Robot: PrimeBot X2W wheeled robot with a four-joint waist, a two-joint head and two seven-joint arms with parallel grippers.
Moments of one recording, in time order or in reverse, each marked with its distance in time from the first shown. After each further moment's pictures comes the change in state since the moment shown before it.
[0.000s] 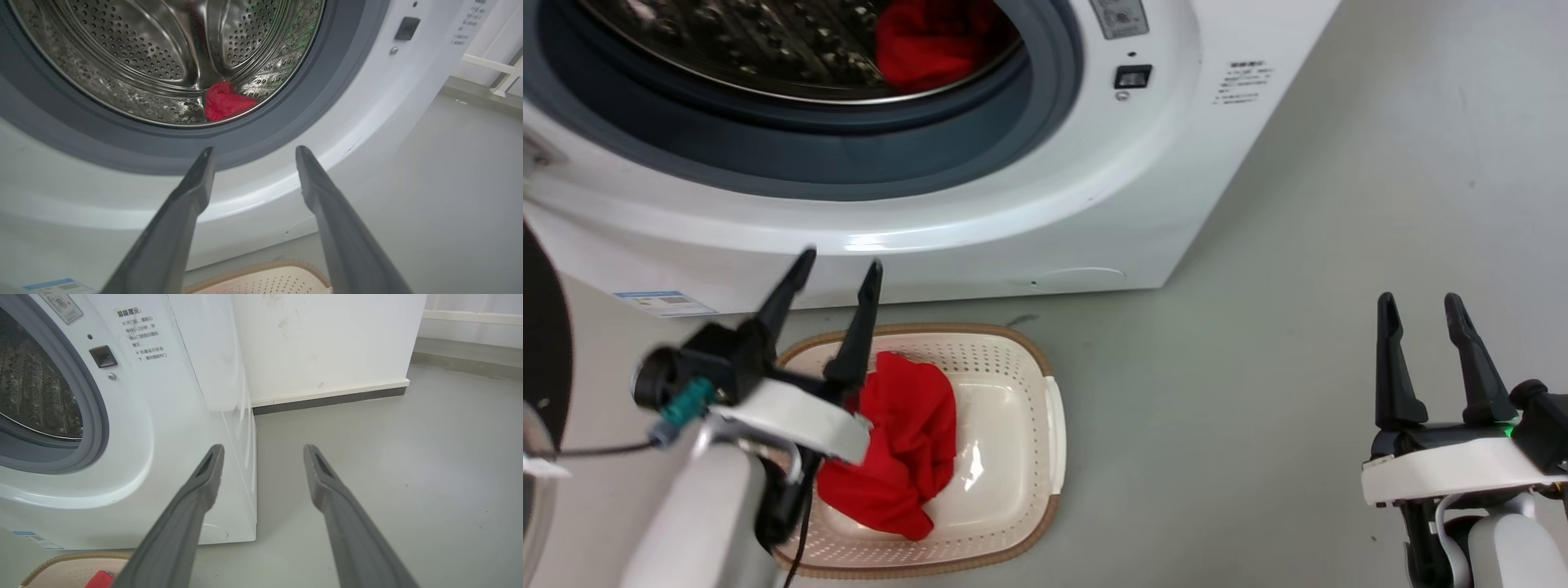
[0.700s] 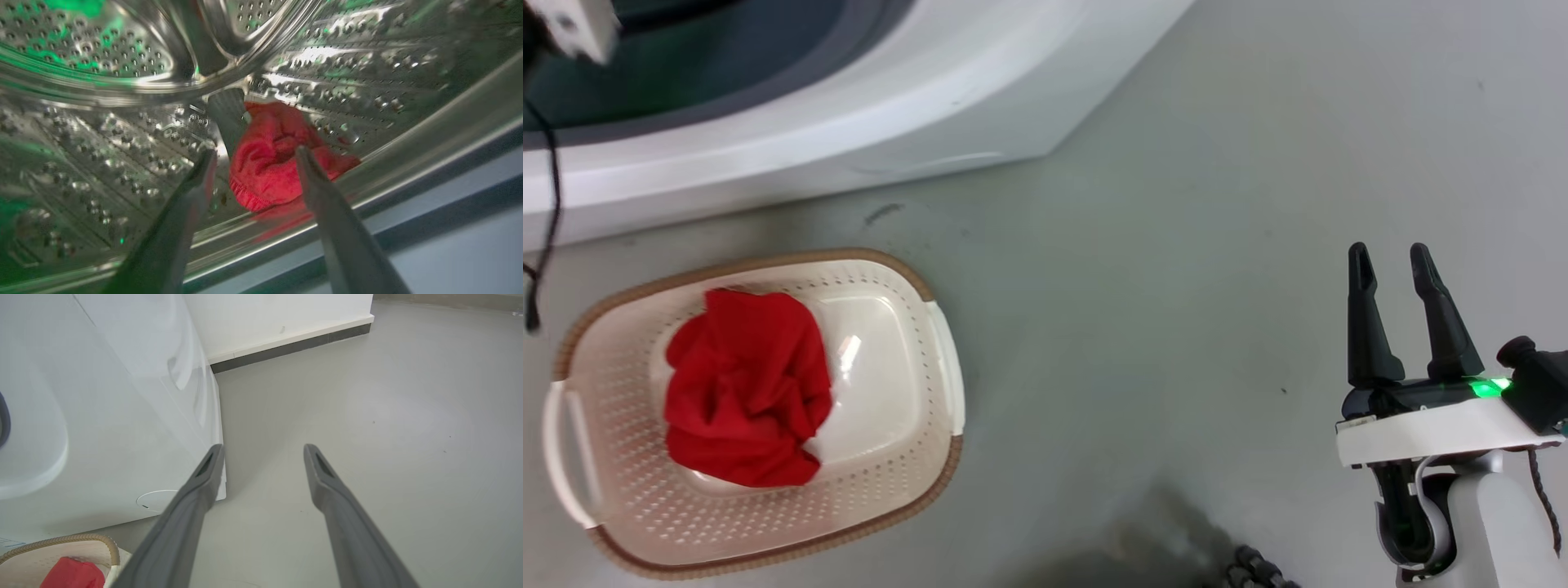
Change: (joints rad) left arm -0.840 0.272 -0.106 0.284 -0.119 0.000 0.571; right arm -0.082 -0.001 0.088 -0.009 0.150 0.000 0.000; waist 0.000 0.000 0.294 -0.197
